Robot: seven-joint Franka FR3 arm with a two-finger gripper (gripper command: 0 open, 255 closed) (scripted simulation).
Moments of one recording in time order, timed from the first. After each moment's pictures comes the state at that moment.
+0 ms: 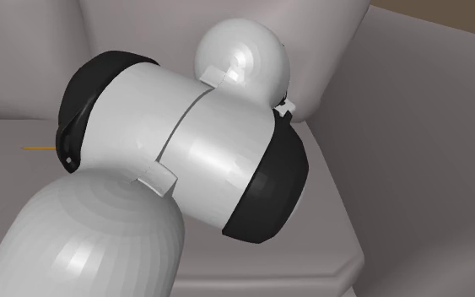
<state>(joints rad) 0.29 0.62 0.55 -1.54 -0.36 2.06 1.36</state>
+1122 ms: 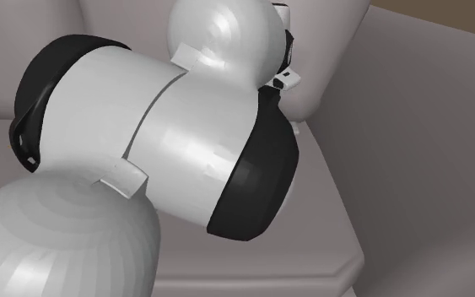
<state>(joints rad) 0.29 0.55 0.58 -1.44 -0.32 1.89 1.33</state>
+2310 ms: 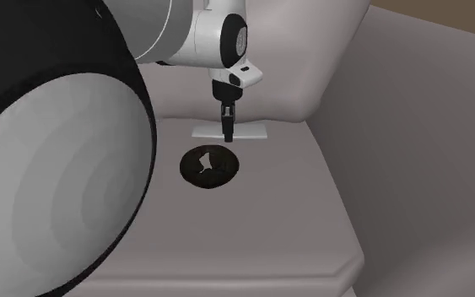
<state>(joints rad) 0.19 0.13 0.69 -1.88 -0.10 1.97 1.34</state>
